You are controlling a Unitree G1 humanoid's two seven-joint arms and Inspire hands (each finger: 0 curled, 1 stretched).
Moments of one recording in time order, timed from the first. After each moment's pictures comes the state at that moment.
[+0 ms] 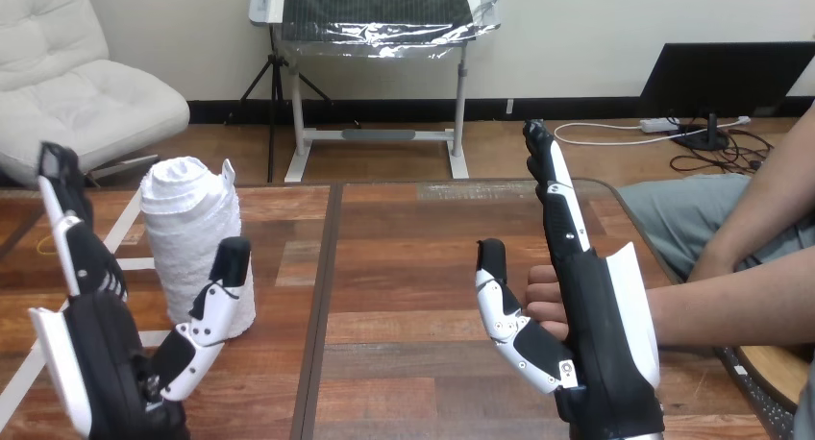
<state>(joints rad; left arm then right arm) 0.23 -0.03 0.09 0.12 0.32 -0.87 0.47 0.36 -0.07 0.32 -0.34 -0.41 -0.37 -0.26</state>
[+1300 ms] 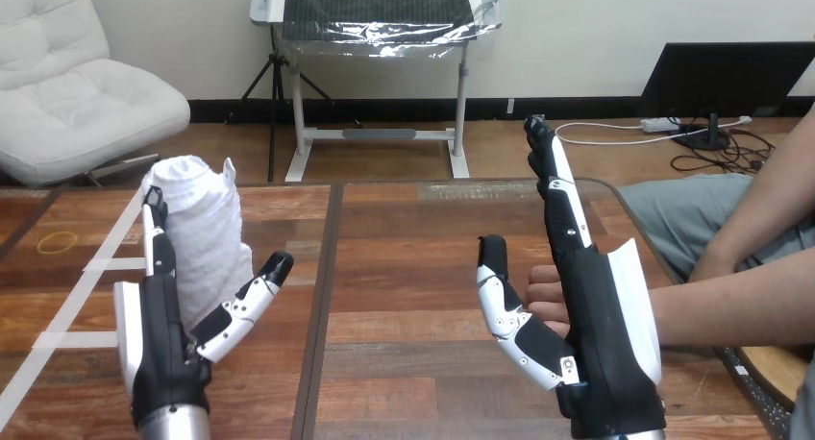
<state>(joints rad) 0.06 0.05 0.10 0.31 0.26 -0.46 0.32 0.35 -0.07 0.31 -0.34 -0.41 -0.37 -0.26</state>
